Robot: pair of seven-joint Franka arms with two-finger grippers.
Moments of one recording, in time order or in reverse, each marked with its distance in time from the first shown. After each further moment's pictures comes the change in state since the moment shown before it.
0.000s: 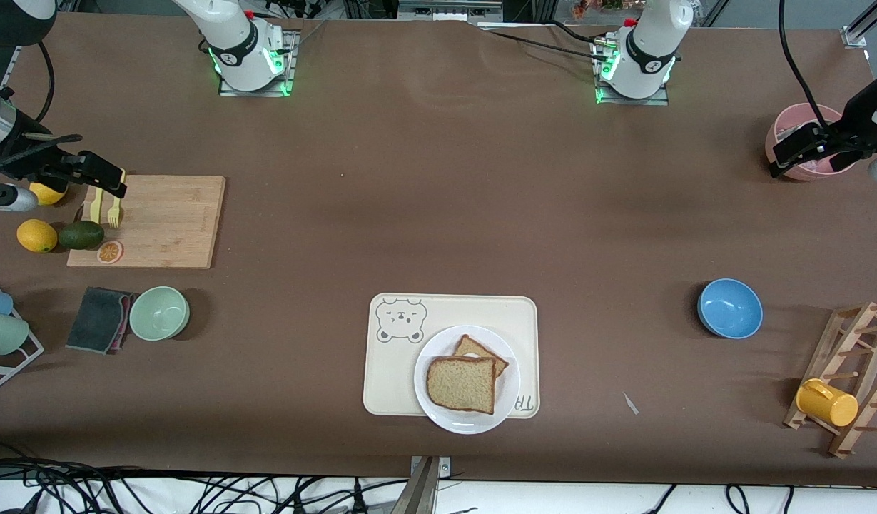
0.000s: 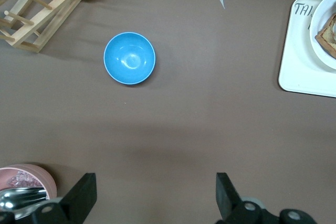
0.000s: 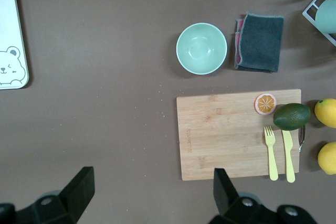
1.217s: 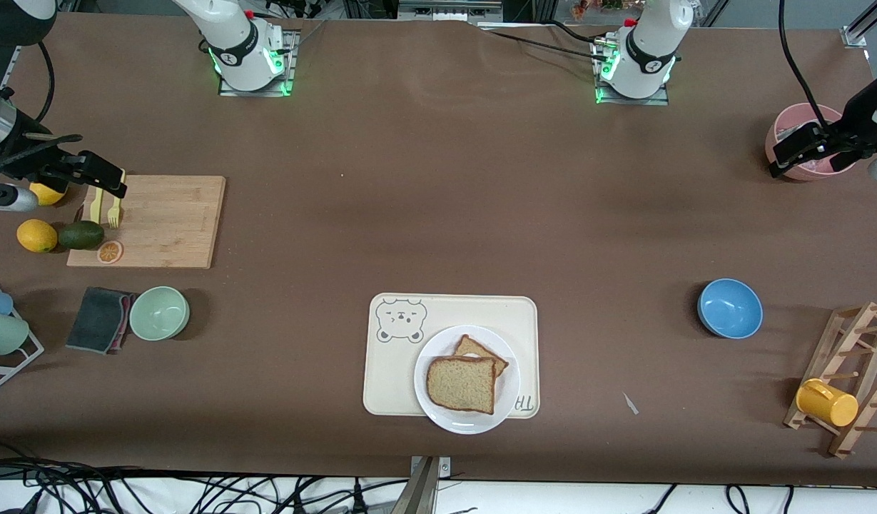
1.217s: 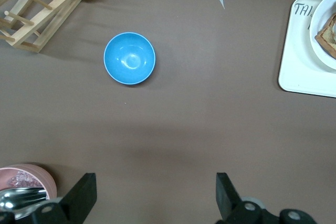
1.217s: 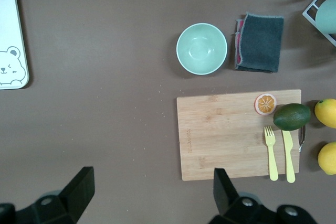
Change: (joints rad) left arm 0.000 -0.001 0.000 0.000 0.000 0.000 0.000; right arm 0.000 0.000 0.001 0.000 0.001 0.001 0.000
